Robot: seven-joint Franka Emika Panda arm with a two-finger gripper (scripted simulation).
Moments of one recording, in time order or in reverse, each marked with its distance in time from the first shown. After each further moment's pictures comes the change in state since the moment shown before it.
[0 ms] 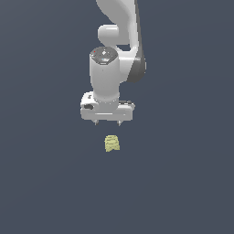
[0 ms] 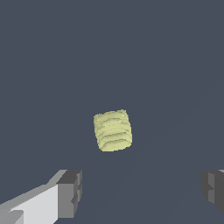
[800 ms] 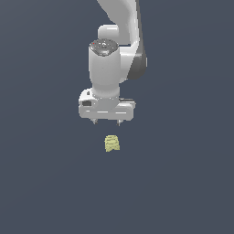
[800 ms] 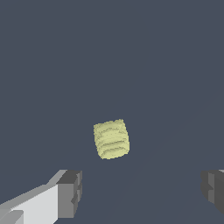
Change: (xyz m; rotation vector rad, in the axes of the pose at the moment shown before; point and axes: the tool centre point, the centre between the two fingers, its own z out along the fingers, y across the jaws) arm 0.013 0.001 -0.019 -0.008 0.046 0.016
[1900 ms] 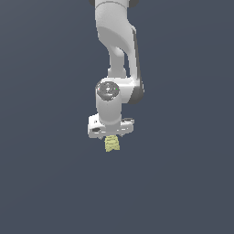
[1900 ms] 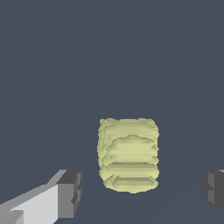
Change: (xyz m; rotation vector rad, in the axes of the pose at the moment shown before) arm -0.007 -0.018 0.112 0.042 -0.079 -0.195
